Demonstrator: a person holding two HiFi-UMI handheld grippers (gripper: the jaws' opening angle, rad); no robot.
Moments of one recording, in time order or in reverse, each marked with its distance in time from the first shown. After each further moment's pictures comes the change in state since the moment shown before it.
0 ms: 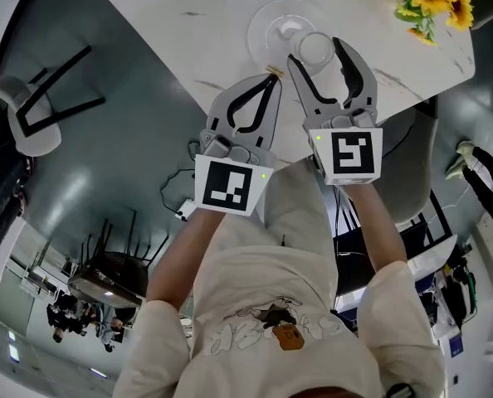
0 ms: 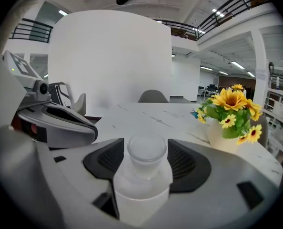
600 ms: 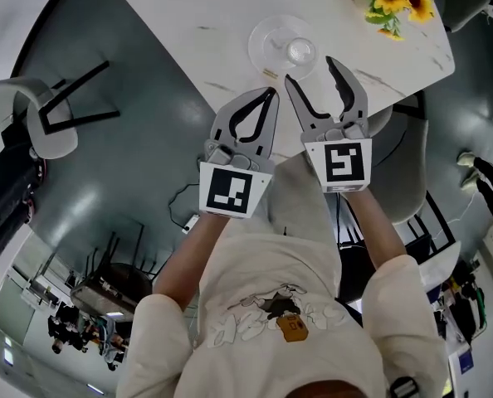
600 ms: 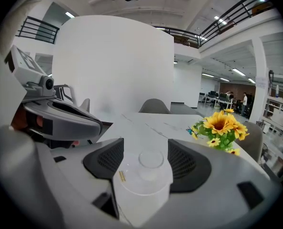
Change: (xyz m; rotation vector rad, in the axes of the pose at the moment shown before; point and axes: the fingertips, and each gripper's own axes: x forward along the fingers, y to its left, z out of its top) left arm -0.041 -0.027 0.057 0.022 -0.070 0.031; right arm -0.056 0.011 0.045 -0.041 -0.062 -0.004
